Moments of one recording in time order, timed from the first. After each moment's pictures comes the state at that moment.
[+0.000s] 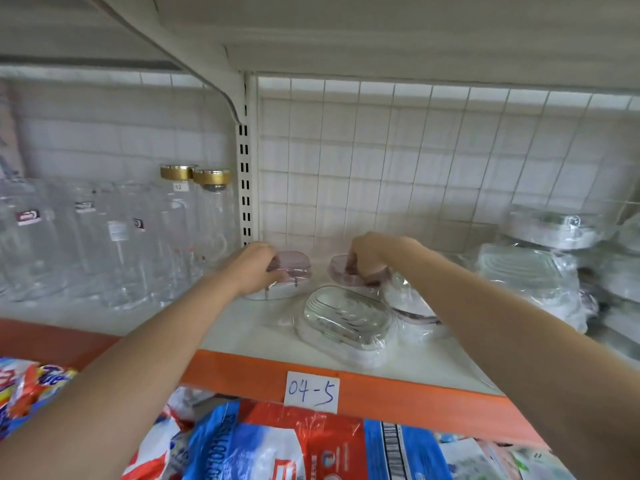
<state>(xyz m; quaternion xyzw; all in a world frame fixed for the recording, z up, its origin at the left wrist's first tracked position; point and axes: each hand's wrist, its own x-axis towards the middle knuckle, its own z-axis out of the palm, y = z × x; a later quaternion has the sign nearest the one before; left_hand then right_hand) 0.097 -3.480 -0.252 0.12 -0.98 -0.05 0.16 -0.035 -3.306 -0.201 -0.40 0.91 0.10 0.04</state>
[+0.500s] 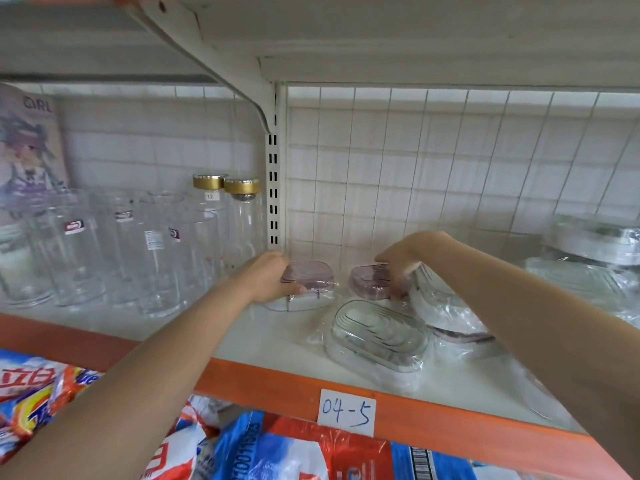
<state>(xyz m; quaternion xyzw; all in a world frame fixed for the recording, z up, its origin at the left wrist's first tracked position) 0.108 -3.502 -0.253 0.15 -0.98 -0.05 0.12 -0.060 -3.323 -0.193 -0.38 0.89 0.23 0.12</state>
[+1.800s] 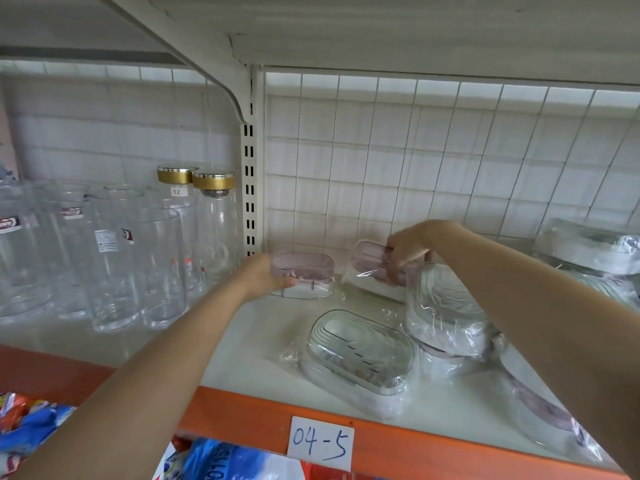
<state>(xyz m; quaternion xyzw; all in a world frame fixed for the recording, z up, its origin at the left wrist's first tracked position) 0.063 -3.506 -0.270 0.19 -0.92 -0.29 0.16 -0.102 -3.305 -0.176 -0.33 0.93 0.12 0.13</state>
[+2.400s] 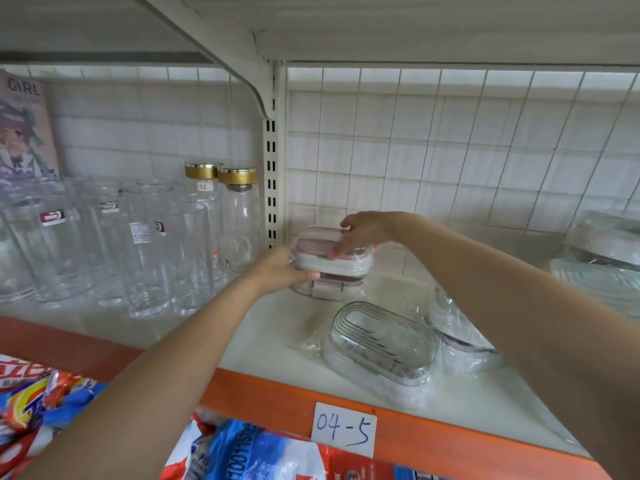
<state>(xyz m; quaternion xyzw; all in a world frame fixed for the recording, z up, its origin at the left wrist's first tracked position) 0.078 -3.502 -0.267 0.17 -0.89 -0.38 0.18 -0.062 -3.370 -0.183 -0.44 0.88 -0.10 0.12</state>
